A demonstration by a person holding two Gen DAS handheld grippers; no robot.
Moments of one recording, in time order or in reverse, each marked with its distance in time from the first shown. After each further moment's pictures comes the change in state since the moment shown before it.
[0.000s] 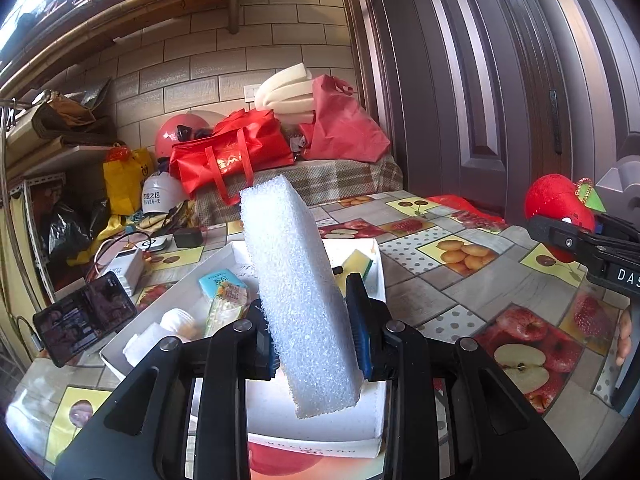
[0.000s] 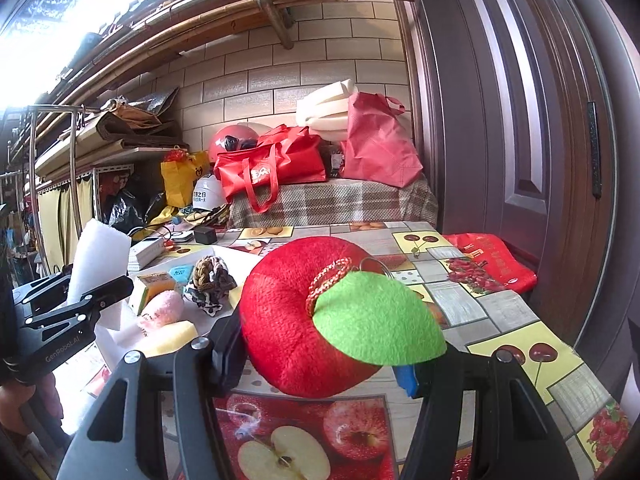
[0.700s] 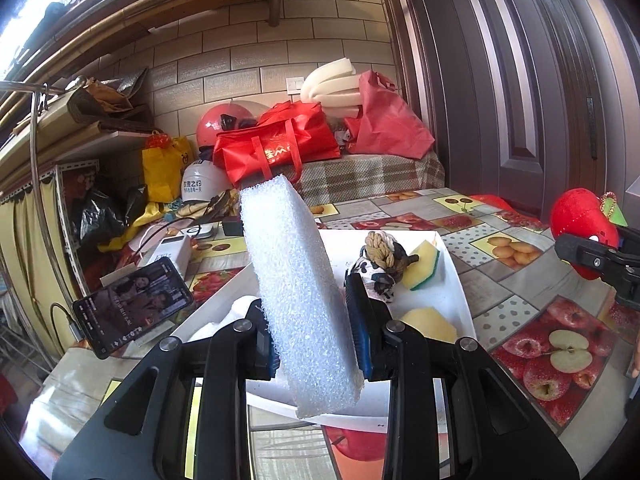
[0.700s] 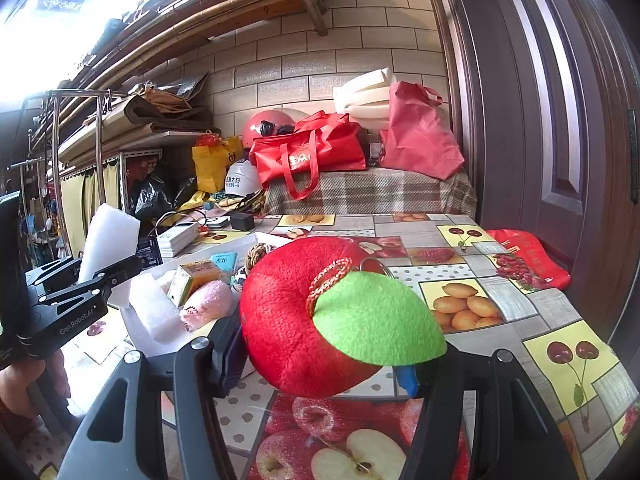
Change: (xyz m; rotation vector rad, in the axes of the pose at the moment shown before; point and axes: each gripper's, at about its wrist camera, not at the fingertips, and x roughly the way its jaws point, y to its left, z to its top) left arm -0.003 0.057 -0.011 -0.039 0.027 0.116; right arm 0.018 0.047 -0.002 -0.028 0.051 0.101
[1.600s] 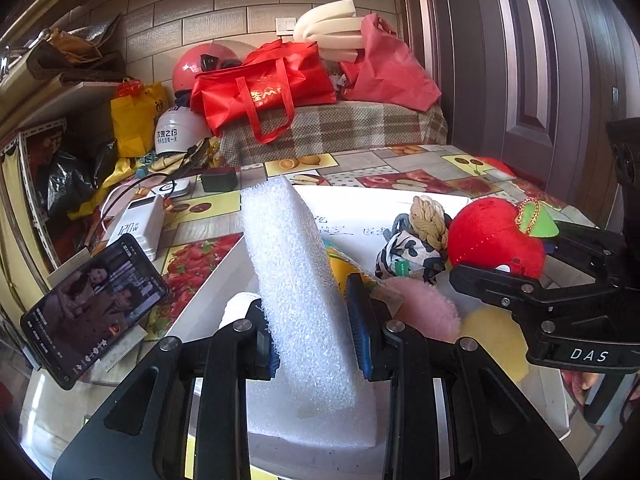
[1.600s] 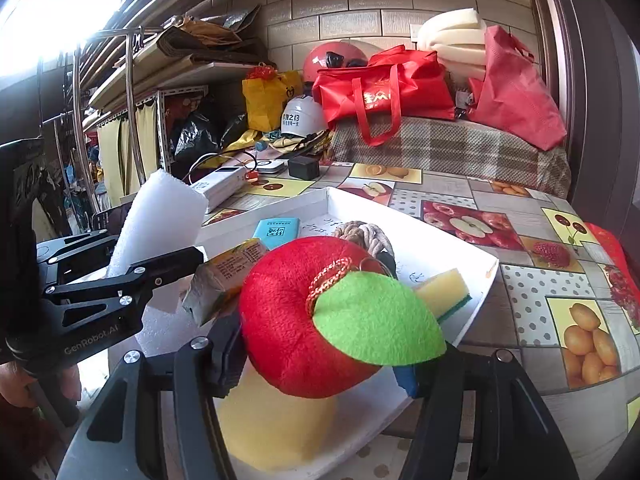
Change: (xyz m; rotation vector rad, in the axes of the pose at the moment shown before) left arm 0.092 0.034 0.009 -0.001 0.200 -0.093; right arm 0.136 0.064 0.017 -0.090 0.222 0.189
